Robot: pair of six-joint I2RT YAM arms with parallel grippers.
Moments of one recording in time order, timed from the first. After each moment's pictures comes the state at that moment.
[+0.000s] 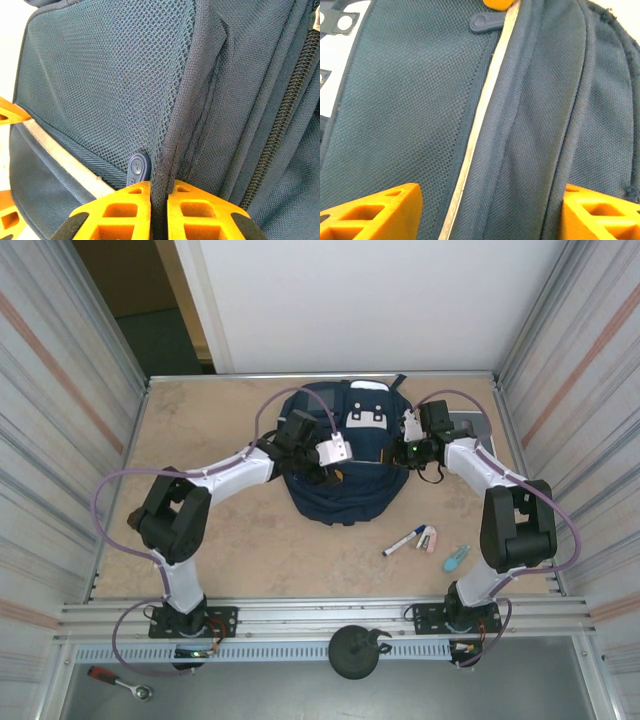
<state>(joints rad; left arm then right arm) -0.63 1.83 1.30 -0.25 0.35 0.70 0.18 1.64 1.13 -0.51 -0.49 0.30</state>
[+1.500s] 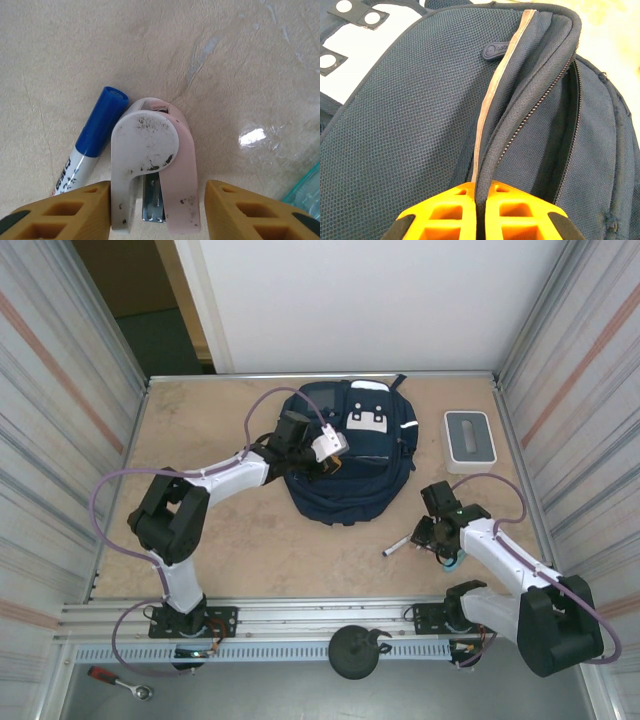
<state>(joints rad) -0.61 1.82 1.22 -0.10 0.43 0.47 0.31 1.07 0.51 -0.77 0.08 0.77</state>
